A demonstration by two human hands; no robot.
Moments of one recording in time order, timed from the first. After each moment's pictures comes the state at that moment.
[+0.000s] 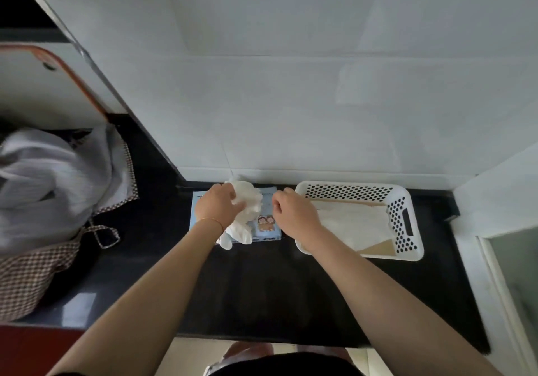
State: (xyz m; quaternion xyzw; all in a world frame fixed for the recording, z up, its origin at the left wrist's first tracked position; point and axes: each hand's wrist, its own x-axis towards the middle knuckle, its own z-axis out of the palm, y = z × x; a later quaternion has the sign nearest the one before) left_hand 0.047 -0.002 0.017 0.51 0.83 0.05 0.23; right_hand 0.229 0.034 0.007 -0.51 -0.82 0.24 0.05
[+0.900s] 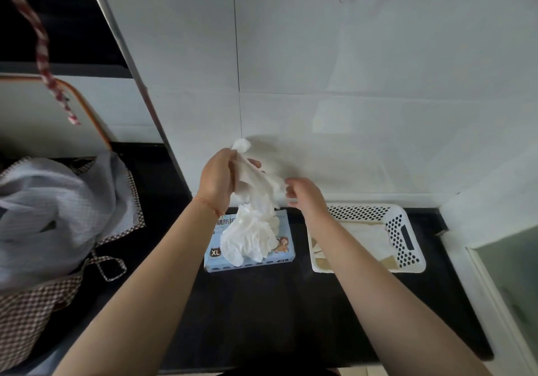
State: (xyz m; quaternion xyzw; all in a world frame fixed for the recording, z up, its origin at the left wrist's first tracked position) left_hand 0.007 0.024 0.126 0.27 0.53 0.59 0.55; right_hand 0.179 0.053 0.079 -0.61 -0.43 0.58 0.33
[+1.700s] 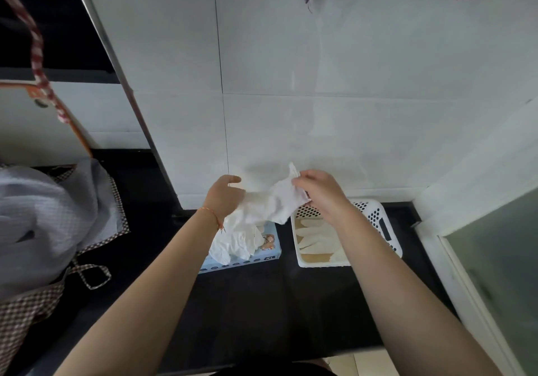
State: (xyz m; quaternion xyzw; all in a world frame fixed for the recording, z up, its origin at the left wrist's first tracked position) left_hand 0.026 0.012 0.097 0.36 0.70 0.36 0.50; right_hand 0.234 0.036 0.136 -0.61 -0.51 0.53 0.29
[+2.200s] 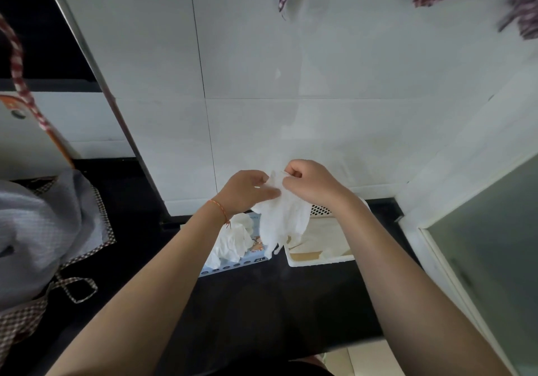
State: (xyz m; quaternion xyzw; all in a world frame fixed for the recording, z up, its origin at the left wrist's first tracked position) left_hand 0.068 0.018 0.130 0.61 0.56 0.31 0.47; right_hand 0.242 0.023 0.185 -0.59 -0.71 0.35 0.16
